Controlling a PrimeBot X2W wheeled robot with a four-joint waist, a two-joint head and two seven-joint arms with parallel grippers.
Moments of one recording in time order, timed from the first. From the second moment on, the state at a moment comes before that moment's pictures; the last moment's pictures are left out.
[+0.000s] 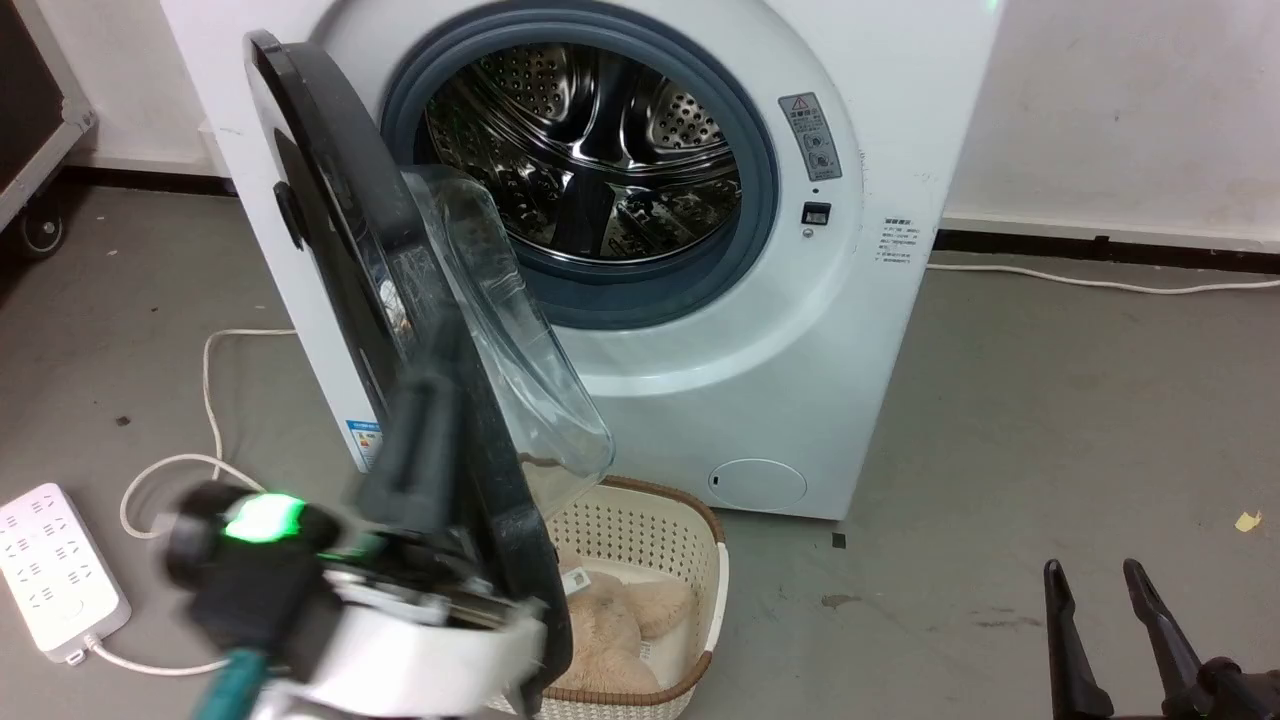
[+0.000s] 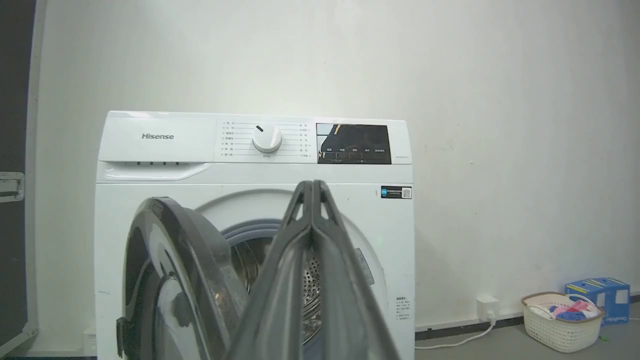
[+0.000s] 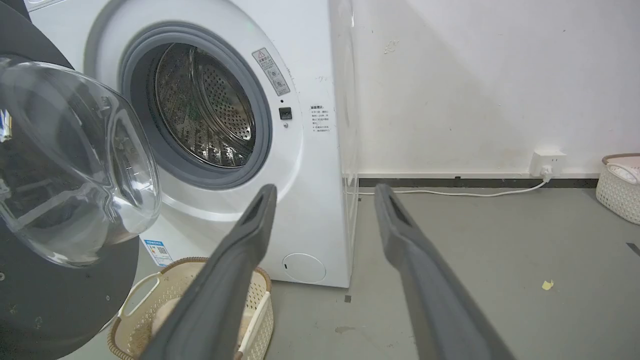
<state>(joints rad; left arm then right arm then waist) -0.09 0.05 -0.16 -0.46 -0.13 -0.04 -0.09 0.15 -0.05 -0.09 0.01 0.16 0.13 -0.26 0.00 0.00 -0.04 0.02</state>
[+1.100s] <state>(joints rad) 0.02 0.06 -0.36 0.05 -0.23 0.01 -0.03 0.16 -0.05 -0.06 0.04 0.20 0.13 -0.26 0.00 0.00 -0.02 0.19</state>
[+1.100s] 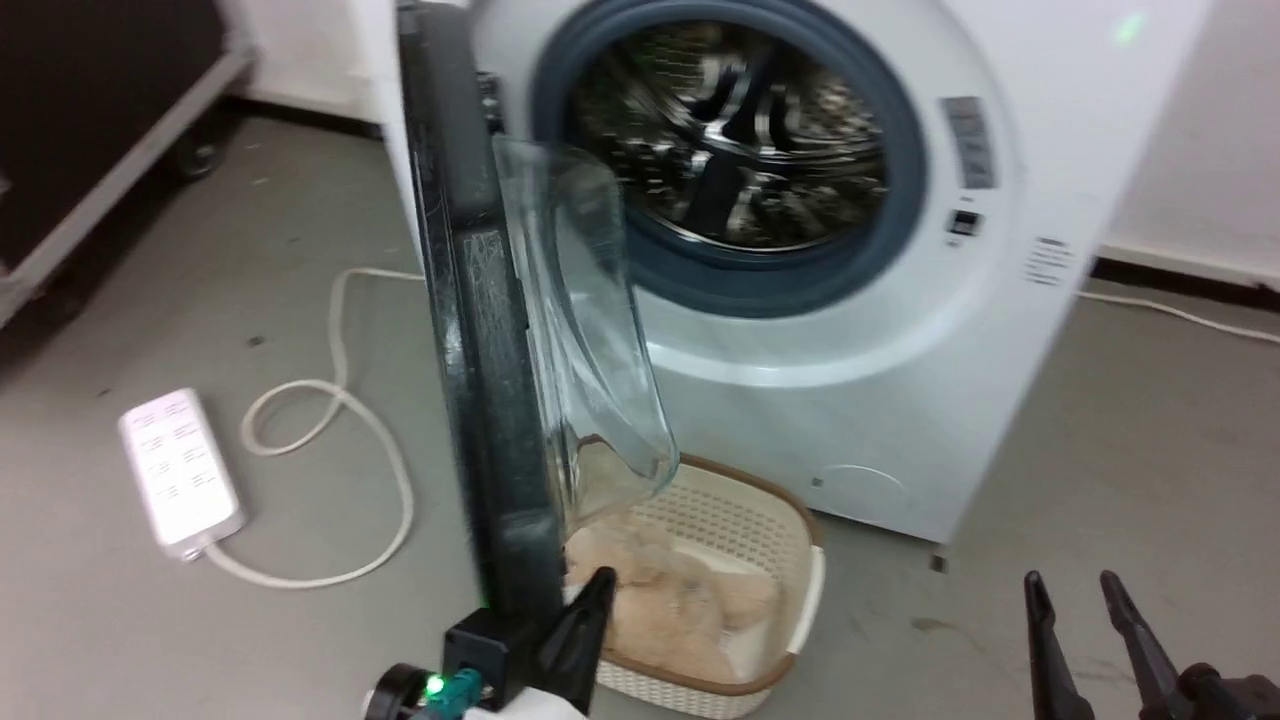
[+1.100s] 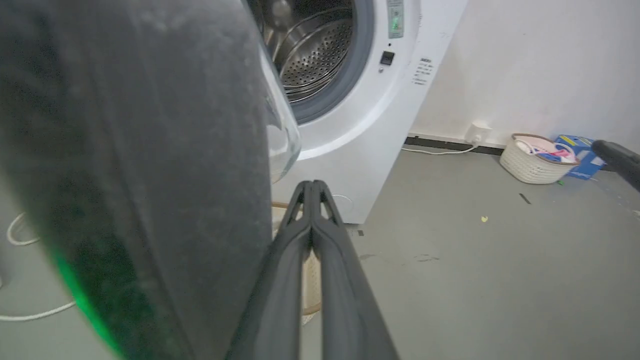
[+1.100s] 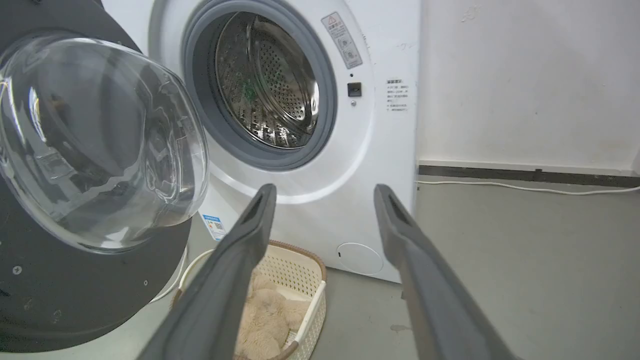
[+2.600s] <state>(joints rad) -0.45 0.48 0.10 0.54 -0.47 -0.06 -0.16 0.05 -0.05 -0.03 -0.02 0.08 0.13 -0.20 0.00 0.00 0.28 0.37</state>
